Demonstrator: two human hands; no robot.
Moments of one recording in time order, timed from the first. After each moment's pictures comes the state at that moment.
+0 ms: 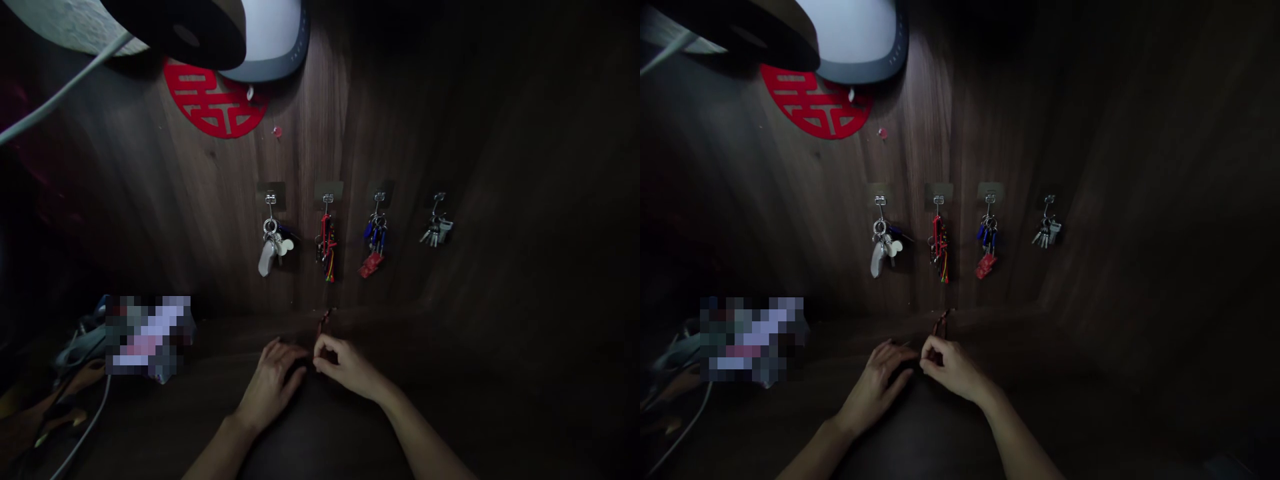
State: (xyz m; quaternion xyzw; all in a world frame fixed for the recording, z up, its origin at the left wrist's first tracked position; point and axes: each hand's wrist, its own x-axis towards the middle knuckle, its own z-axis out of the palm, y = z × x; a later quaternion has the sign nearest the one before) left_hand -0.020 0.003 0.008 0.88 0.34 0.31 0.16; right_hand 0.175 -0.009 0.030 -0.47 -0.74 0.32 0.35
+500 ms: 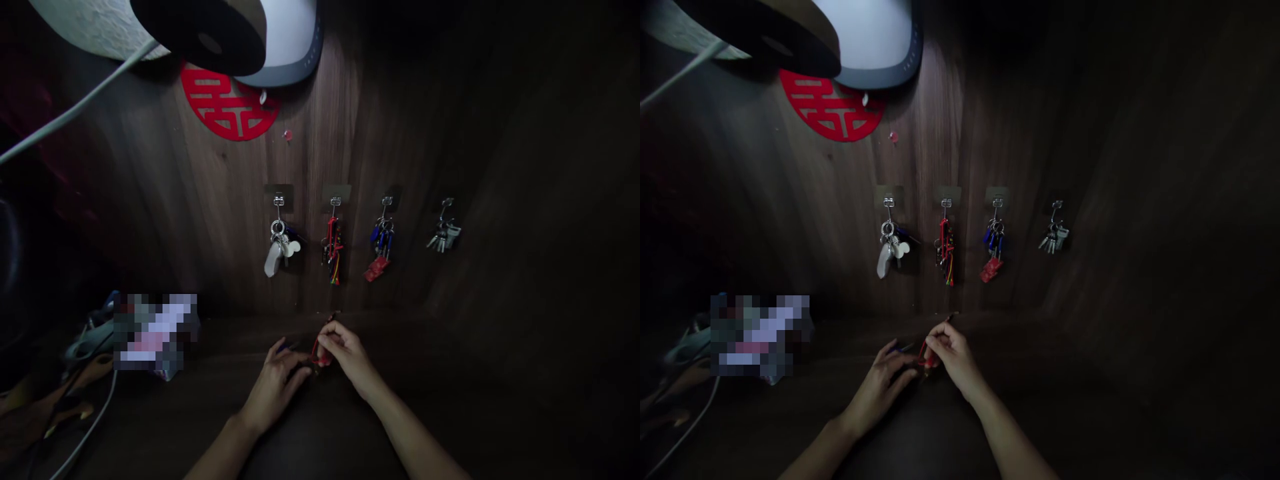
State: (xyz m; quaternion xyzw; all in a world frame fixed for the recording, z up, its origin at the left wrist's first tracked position) left_hand -0.018 0.004 0.009 0.85 0.34 0.32 0.24; right_hand 0.160 0.007 0.016 -0.42 -0.54 0.50 0.54
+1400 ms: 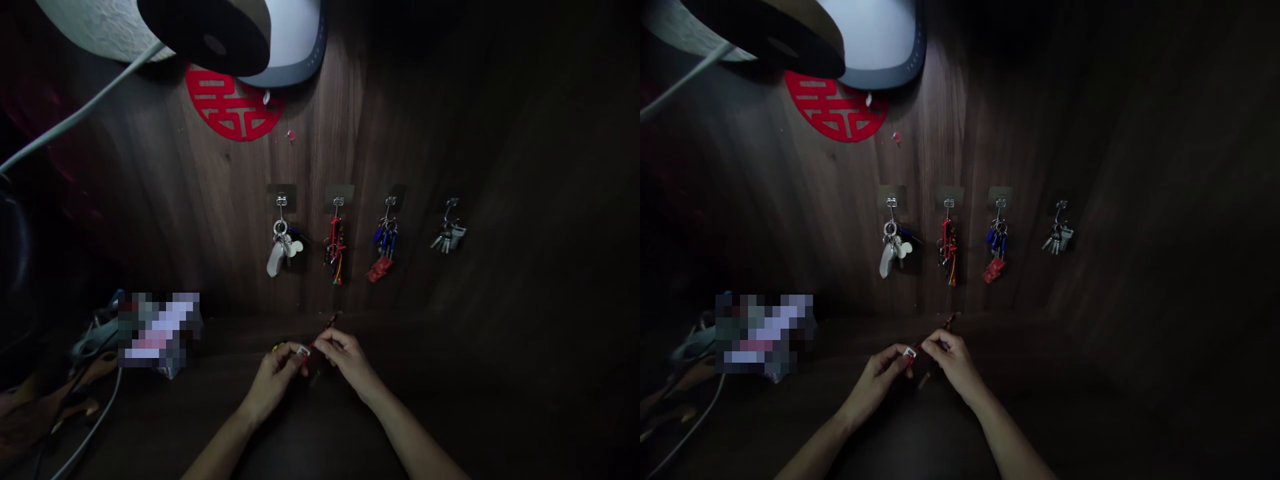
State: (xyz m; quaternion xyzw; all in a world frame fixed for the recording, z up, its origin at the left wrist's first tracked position) left_hand -0.016 0.003 0.021 0.69 0.39 0.40 0.45; right_hand 0.158 0.007 0.017 -0.47 -0.59 0.41 0.51
